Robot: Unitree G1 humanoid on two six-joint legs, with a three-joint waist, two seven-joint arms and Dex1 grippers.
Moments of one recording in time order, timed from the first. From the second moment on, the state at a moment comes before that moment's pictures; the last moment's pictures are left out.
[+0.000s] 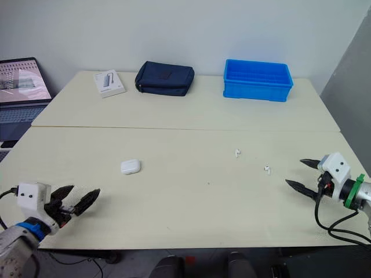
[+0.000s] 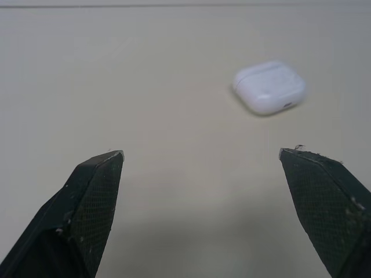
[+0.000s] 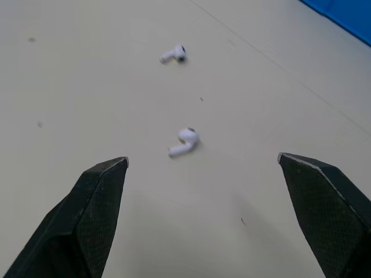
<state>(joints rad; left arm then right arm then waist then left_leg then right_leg) 0.20 0.50 0.55 -0.29 -0.51 0.51 -0.52 -0.07 -0.89 -0.28 -0.05 0.40 0.21 1.07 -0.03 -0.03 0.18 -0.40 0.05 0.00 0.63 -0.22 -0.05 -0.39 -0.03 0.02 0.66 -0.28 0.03</state>
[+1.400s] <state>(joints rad) -0.20 0.28 0.25 -0.17 -0.33 0.74 -0.10 -0.45 -0.88 -0.10 -0.28 0.63 0.56 1.14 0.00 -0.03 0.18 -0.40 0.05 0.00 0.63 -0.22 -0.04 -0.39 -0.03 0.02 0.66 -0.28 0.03</state>
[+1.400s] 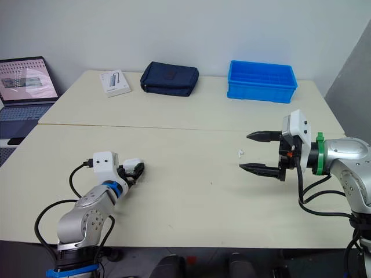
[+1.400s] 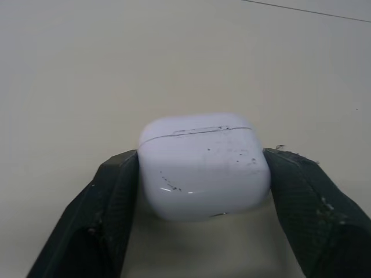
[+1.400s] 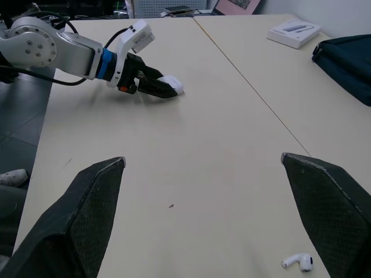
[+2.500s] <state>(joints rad) -0.29 0.40 -0.21 -0.04 -0.24 -0.13 -0.94 -0.54 -0.45 -0.10 -0.32 1.05 1.45 0.48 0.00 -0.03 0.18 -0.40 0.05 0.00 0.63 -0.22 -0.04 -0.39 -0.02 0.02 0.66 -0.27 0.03</state>
